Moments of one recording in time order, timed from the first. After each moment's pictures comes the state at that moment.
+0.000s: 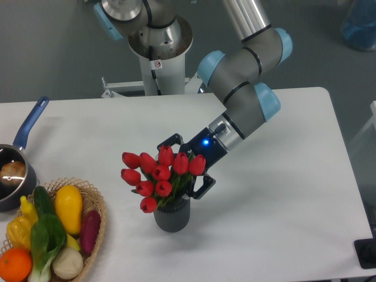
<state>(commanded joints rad) 2.64 -1.95 -1.82 -1.06 0.34 1.64</state>
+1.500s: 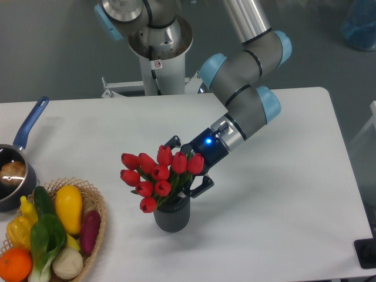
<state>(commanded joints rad) 2.65 -1.96 -1.84 -1.05 0.31 1.70</state>
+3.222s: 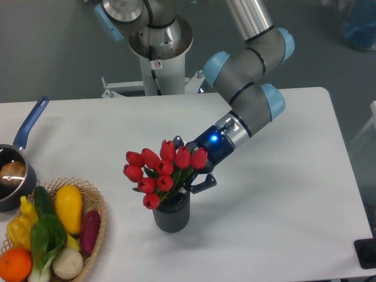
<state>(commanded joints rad) 2.67 -1.94 -1.84 -1.06 0.24 1.67</state>
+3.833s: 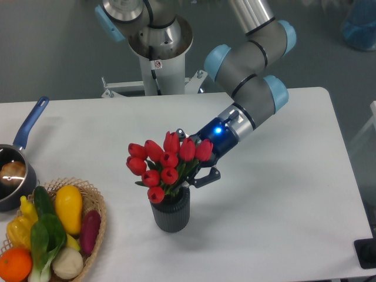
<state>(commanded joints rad) 2.69 -1.90 -1.84 -1.06 0.18 1.60</state>
